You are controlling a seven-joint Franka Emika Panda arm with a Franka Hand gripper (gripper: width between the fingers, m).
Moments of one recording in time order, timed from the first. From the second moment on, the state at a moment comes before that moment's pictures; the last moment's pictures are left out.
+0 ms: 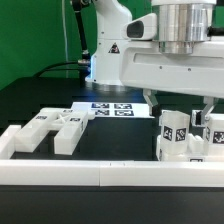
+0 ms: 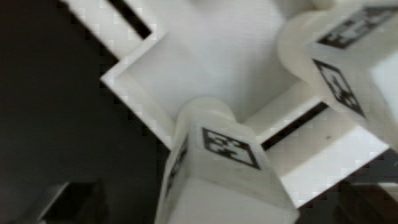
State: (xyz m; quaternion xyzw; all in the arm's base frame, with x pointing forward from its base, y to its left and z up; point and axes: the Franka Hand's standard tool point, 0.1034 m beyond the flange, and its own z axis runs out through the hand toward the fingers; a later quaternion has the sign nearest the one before) arm 0.611 0.064 0.080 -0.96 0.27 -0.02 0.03
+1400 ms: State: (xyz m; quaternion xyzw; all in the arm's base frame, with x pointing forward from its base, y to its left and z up) arm 0.612 0.057 0.080 -0.99 -0.17 -0.03 0.01
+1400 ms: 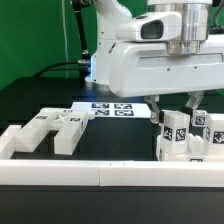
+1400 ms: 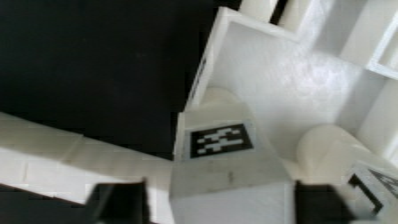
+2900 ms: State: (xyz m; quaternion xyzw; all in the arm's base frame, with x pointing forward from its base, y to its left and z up) arm 0.610 0.064 0.078 -0.93 0.37 -0.03 0.02
